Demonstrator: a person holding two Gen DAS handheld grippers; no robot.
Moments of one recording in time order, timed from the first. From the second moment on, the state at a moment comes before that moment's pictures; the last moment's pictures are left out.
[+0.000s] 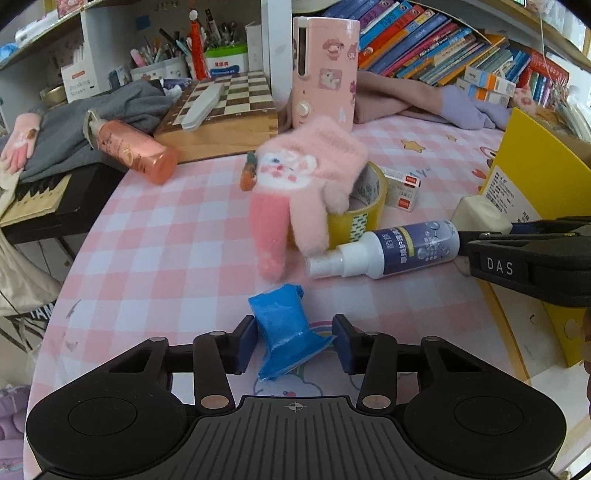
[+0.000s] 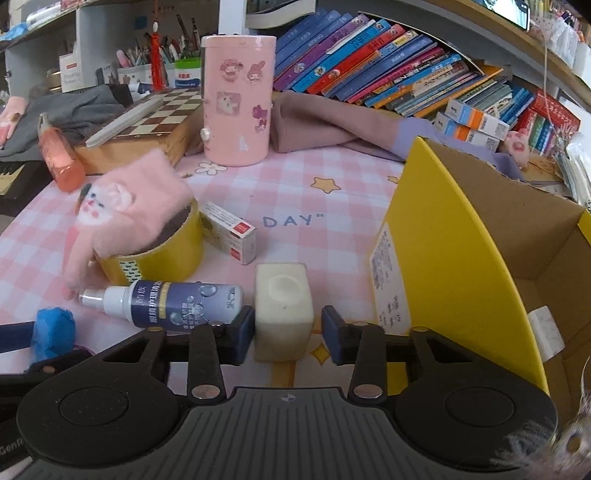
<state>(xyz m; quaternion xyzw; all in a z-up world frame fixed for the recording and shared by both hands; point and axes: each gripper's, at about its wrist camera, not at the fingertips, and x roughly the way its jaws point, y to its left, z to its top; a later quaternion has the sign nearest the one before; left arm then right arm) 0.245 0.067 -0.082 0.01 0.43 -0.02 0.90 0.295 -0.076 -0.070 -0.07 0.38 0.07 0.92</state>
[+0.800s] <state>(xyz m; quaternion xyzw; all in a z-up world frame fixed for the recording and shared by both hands) 0.178 0.101 -0.013 -0.05 0.35 -0.02 0.94 0.234 -0.087 -0.012 -0.05 0.30 0.13 0.94</state>
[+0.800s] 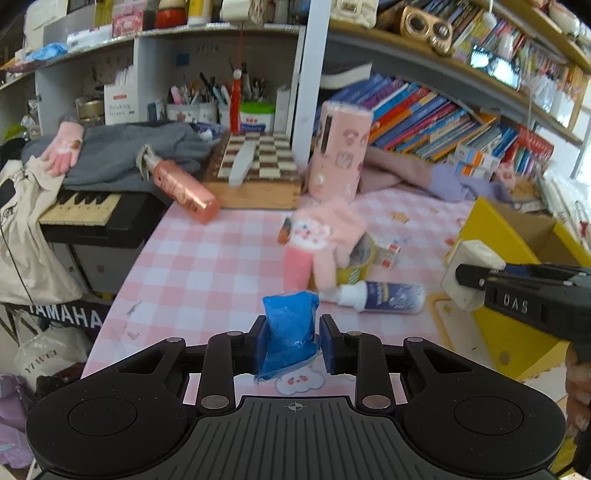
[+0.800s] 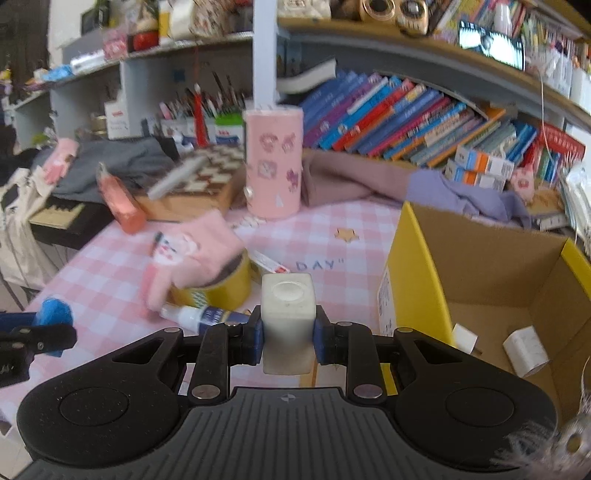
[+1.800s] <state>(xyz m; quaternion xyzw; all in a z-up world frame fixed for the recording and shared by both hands) 0.044 0.073 0.011 -0.07 0.33 -0.10 0.94 0.066 -0.111 -0.001 -0.04 0.32 0.18 0.93</state>
